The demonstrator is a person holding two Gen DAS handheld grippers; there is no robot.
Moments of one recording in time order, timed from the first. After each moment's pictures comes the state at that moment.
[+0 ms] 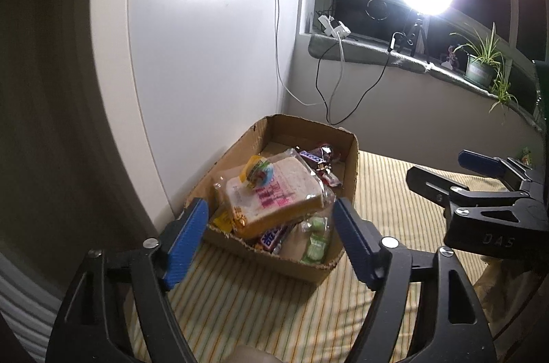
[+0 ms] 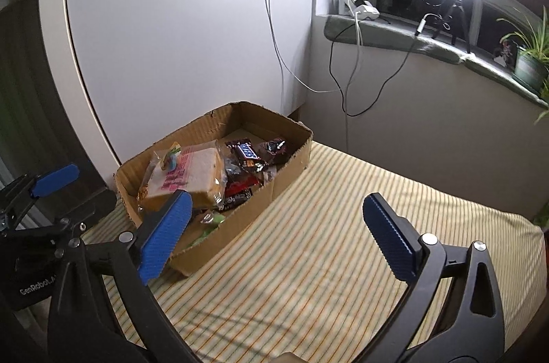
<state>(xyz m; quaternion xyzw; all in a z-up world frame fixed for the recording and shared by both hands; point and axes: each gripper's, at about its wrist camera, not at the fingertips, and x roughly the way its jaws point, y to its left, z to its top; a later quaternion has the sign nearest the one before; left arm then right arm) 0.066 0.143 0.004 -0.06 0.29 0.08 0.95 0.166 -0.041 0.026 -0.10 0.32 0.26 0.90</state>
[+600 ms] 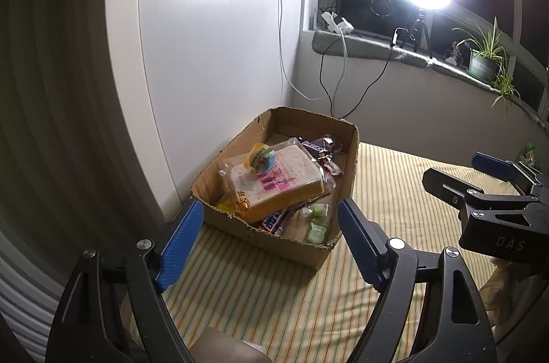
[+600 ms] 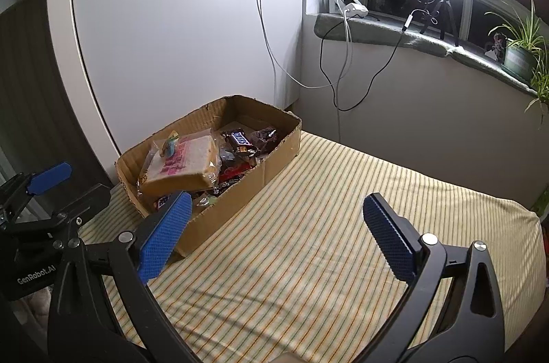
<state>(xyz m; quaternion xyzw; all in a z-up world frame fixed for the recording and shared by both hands) 0.054 0.134 0.002 -0.06 0.30 0.10 0.95 0.149 -0.059 0.025 -0.10 0.32 0.25 0.91</state>
